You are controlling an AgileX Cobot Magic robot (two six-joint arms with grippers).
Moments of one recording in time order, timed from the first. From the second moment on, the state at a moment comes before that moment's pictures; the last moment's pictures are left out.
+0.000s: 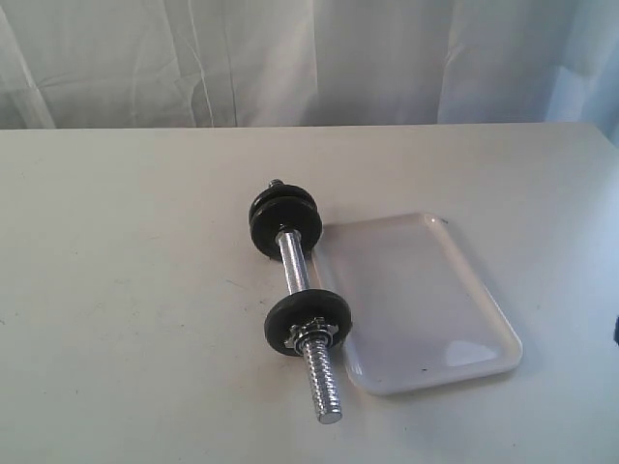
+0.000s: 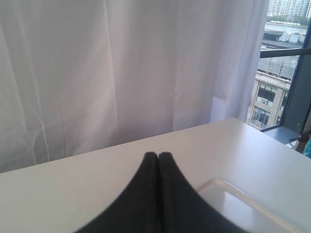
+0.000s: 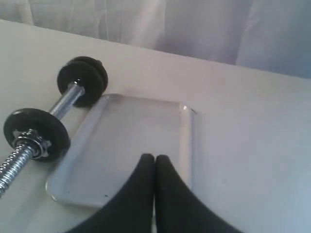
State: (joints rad) left arm -0.43 0.58 -0.55 -1.43 0.14 1.33; right arm 0.30 0.18 -0.17 0.11 0.34 -0.12
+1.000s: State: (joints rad) left arm -0.43 0.58 -0.55 -1.43 0.13 1.34; right arm 0.11 0.01 -0.01 0.06 0.37 -0.07
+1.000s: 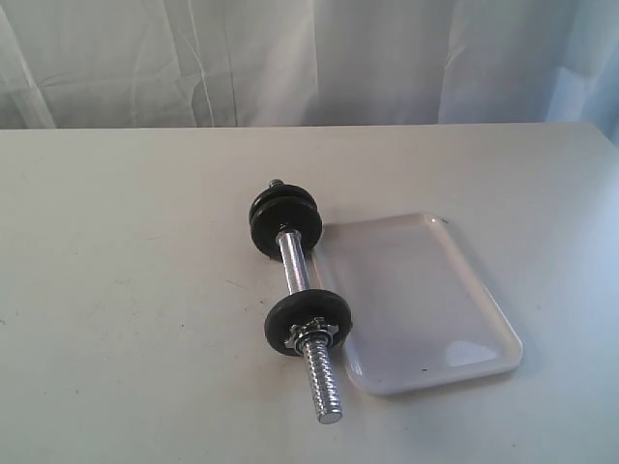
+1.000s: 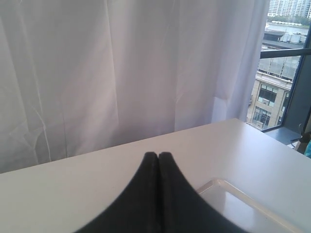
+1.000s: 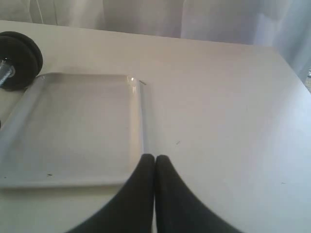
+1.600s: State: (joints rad) left arm -0.43 0.53 -0.43 -1.42 0.11 1.37; right arm 0.11 0.01 -0.01 0.05 0.36 -0.07
